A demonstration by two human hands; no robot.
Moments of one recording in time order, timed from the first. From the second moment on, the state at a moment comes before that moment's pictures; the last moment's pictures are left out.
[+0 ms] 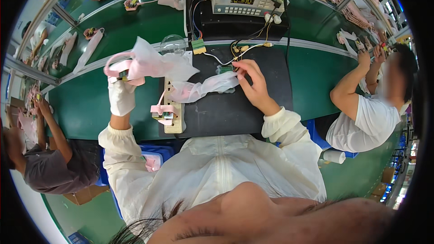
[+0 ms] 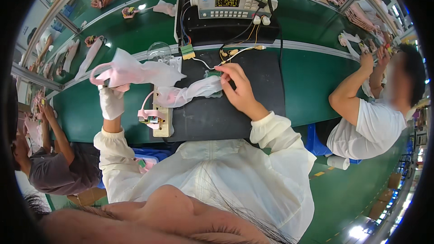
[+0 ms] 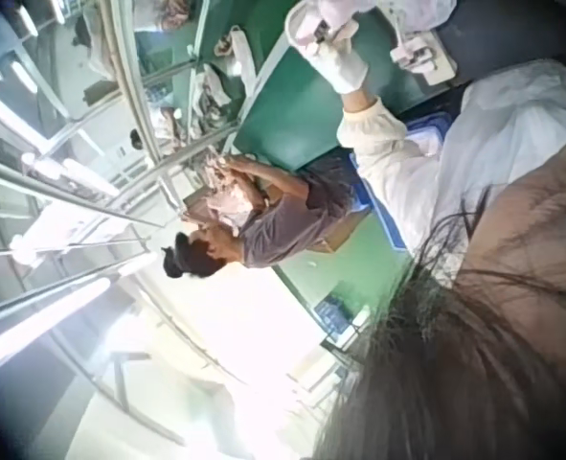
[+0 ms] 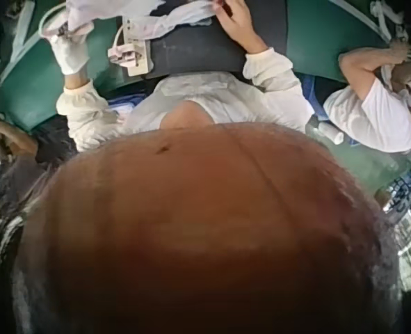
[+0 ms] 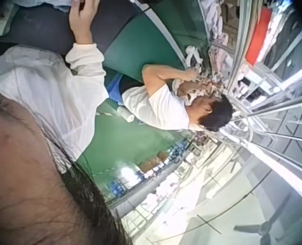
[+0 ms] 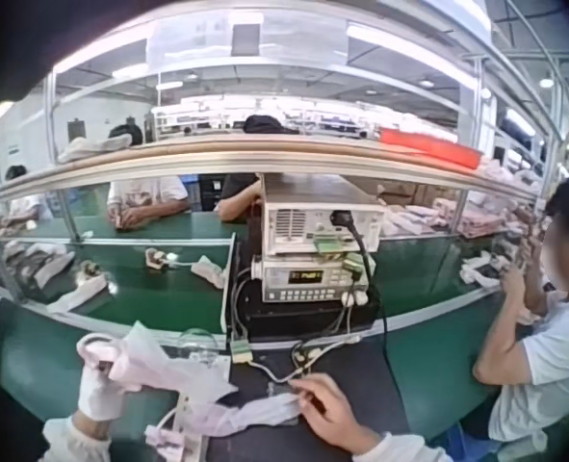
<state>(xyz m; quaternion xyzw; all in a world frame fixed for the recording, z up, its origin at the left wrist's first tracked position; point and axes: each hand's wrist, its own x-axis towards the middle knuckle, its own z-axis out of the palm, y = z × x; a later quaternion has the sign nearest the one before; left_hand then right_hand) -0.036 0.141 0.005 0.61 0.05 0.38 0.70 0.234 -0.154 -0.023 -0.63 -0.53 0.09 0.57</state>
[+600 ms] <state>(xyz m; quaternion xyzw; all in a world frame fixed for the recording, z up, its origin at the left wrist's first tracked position) 0.059 -0.055 0.136 0.60 0.07 0.08 0.79 0.219 -0.177 -0.082 -0.17 -0.50 0.40 0.75</state>
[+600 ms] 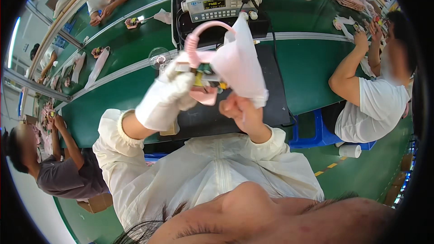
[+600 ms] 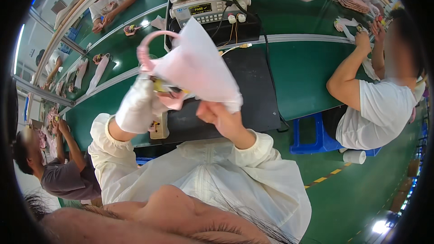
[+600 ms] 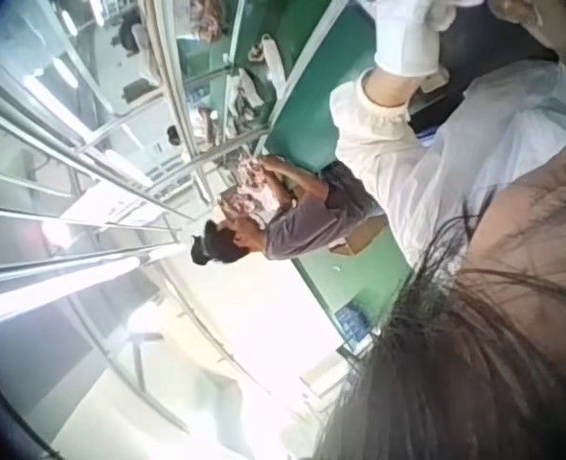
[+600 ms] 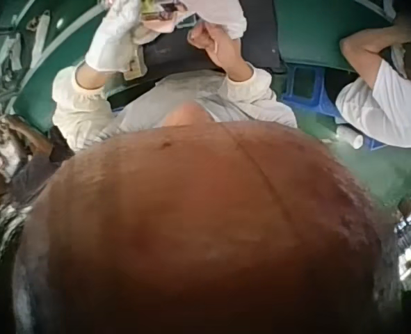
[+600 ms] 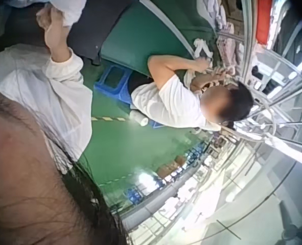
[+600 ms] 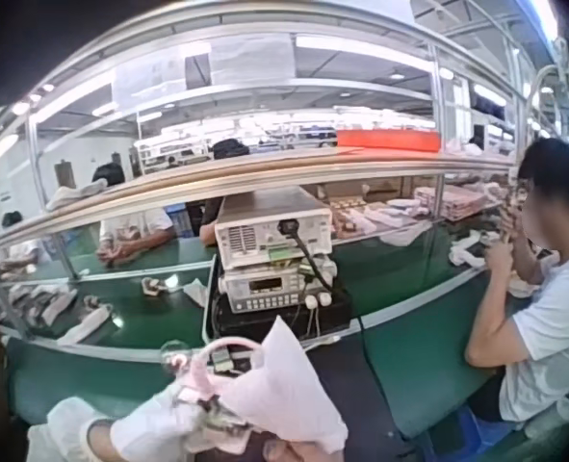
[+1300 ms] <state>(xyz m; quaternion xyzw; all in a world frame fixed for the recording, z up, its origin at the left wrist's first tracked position) -0.011 -0.043 0.071 0.68 0.11 -0.04 0.72 0.268 -0.285 0.004 -0.28 -0.15 0.39 0.87</state>
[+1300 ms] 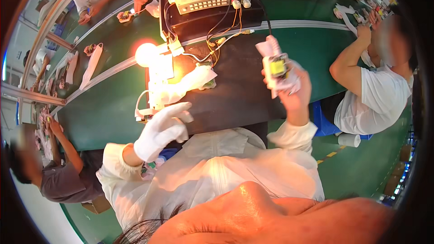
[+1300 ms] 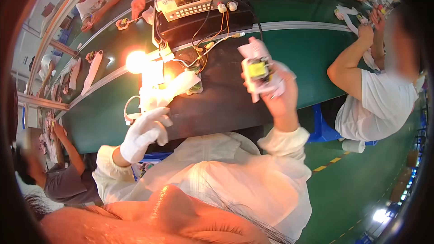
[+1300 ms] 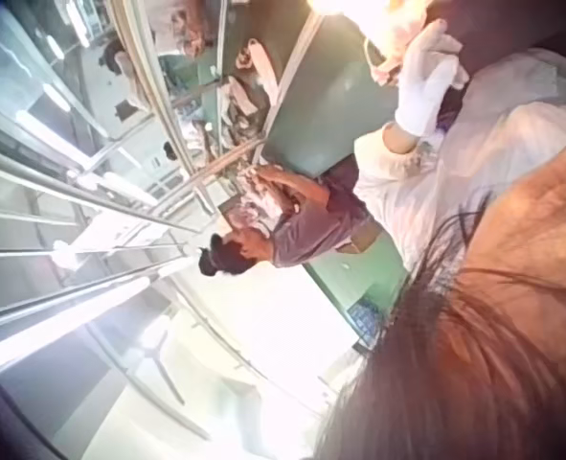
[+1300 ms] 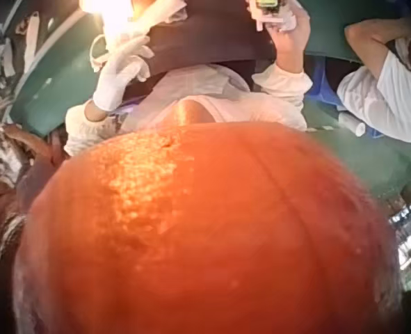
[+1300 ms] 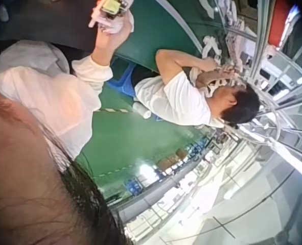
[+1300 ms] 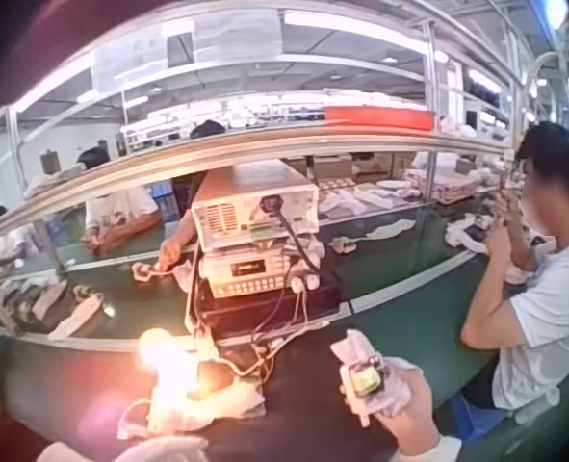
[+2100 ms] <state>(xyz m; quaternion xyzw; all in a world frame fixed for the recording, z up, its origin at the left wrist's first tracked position) -0.094 0.041 -0.018 0.62 0.29 0.16 0.71 0.353 -0.249 0.060 -0.84 -0.41 -0.27 0.23</state>
